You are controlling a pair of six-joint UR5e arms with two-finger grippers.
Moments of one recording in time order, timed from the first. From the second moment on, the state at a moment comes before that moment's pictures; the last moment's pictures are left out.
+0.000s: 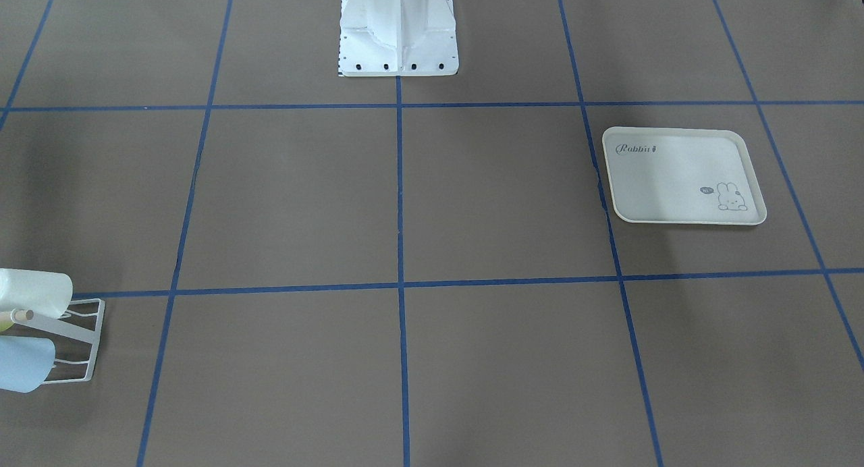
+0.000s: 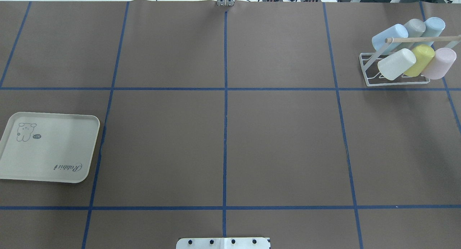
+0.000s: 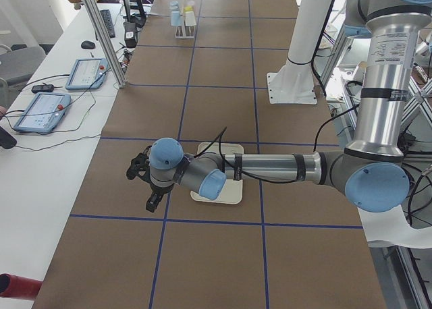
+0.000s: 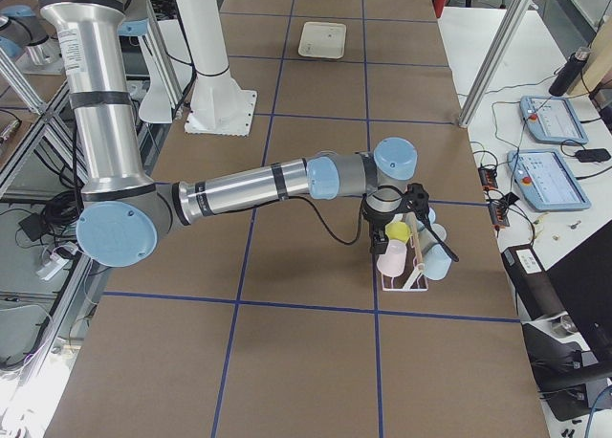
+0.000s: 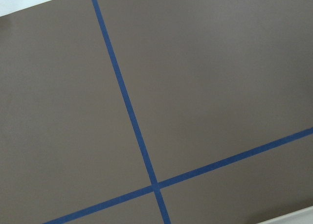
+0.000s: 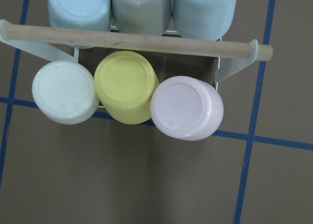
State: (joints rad) left arm -1.53 -1.64 -1.48 -2.03 -2.40 -0.01; right arm 1.45 -1.42 1.70 -1.74 2.38 0.01
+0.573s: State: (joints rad) left arm -1.55 -1.53 -1.66 -1.95 -2.44 -0.01; right arm 1.48 -1.42 1.71 -1.82 2.36 -0.06
